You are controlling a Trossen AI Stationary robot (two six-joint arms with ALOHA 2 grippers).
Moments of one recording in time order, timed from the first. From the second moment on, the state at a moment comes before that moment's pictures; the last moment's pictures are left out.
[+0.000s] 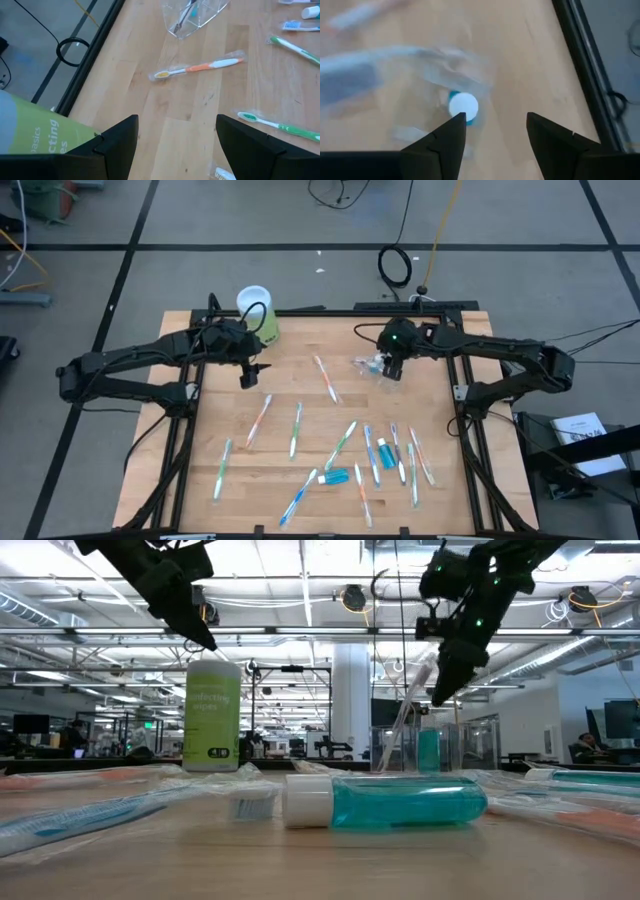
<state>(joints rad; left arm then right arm) 0.33 1.01 0.86 -0.57 -0.02 0.18 -0.43 1.27 0.89 -0.58 0.11 -0.22</state>
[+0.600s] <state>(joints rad) 0.33 1.01 0.86 -0.57 -0.02 0.18 -0.37 1.24 0.89 -0.35 -0.07 -0.17</state>
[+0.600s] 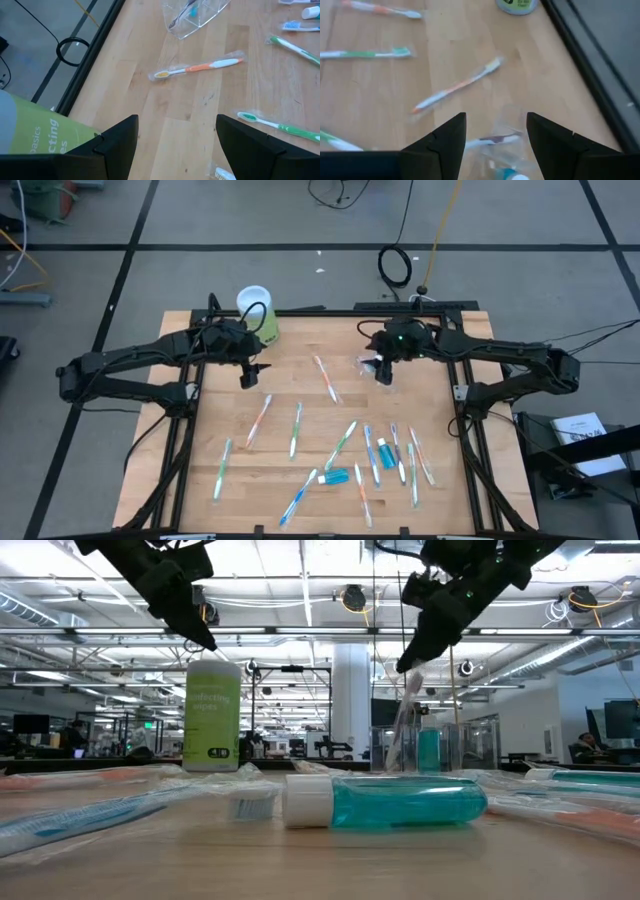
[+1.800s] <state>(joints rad) 0.33 1.01 0.86 -0.57 -0.02 0.18 -0.20 1.19 0.65 0.04 0.47 -0.76</state>
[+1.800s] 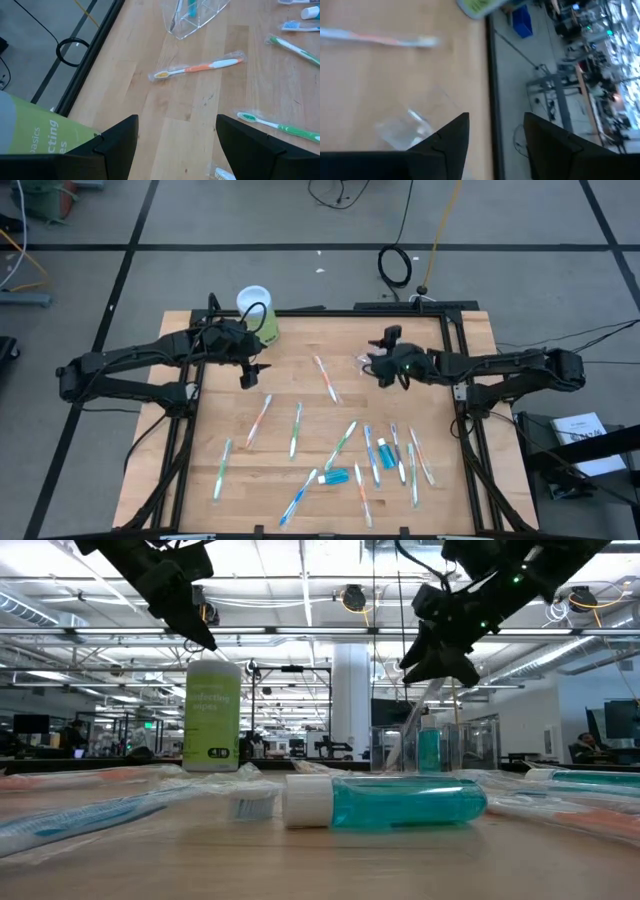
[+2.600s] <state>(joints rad) 0.33 1.01 0.86 -0.57 -0.02 0.18 -0.17 1.18 0.65 0.24 0.49 -0.59</state>
